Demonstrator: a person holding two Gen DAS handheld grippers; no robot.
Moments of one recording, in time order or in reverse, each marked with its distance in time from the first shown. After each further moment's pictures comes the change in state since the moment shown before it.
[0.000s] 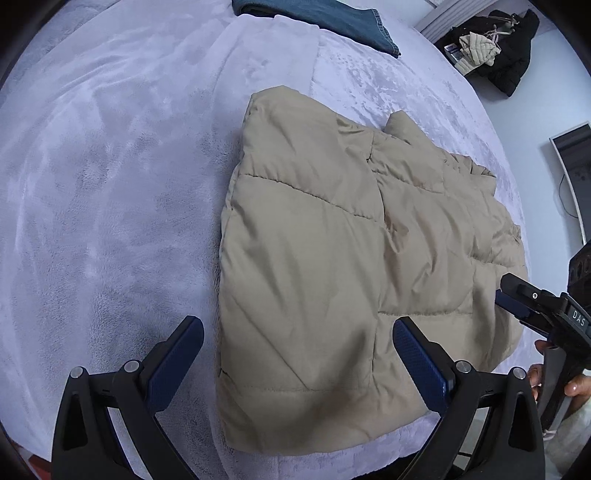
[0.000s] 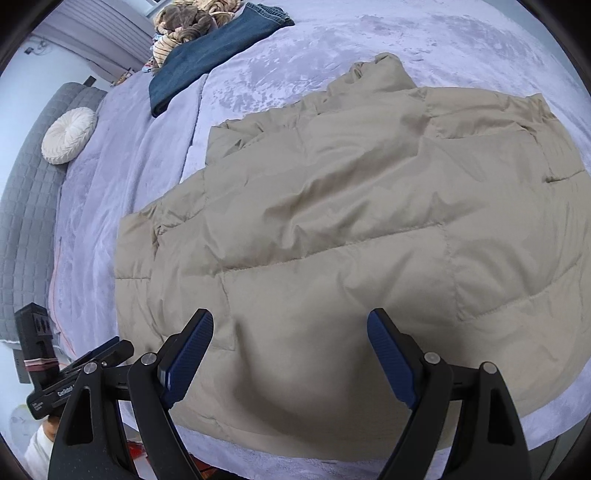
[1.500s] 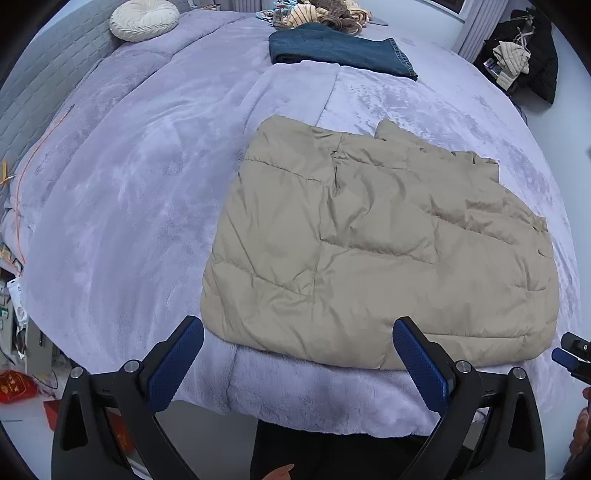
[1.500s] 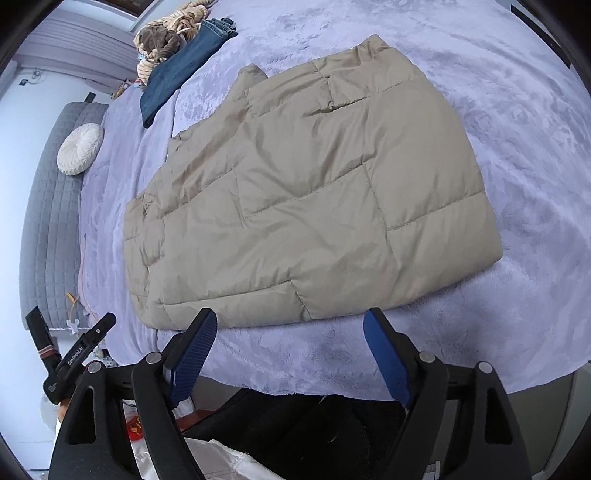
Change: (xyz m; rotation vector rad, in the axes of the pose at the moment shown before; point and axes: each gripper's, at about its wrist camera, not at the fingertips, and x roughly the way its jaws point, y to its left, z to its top) left arm -0.063 -0.111 -0.092 -0.042 -0.171 0.357; right arm -0.106 -0.155 -0.046 0.083 0.084 0.095
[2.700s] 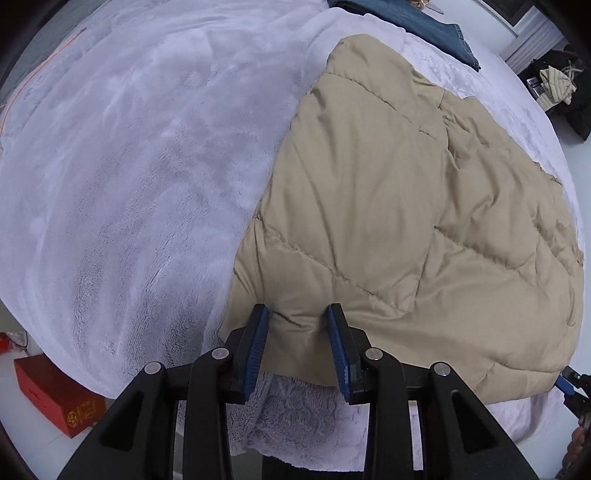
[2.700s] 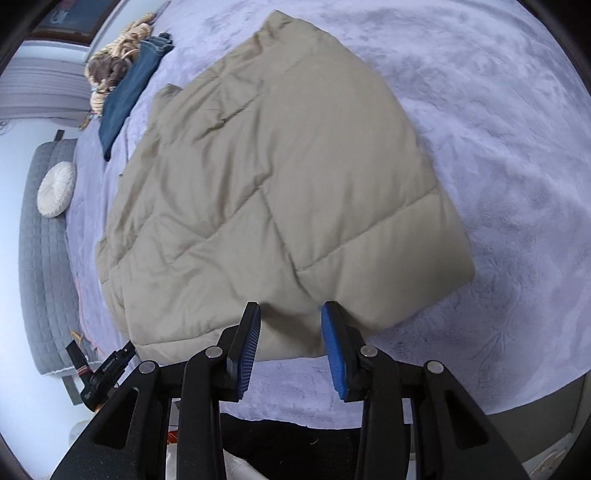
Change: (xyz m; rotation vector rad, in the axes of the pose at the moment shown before) left arm 0.104 0.067 -0.005 -0.180 0.138 -0.036; right arm 0.034 -0.073 0.035 0.184 0.057 -0.003
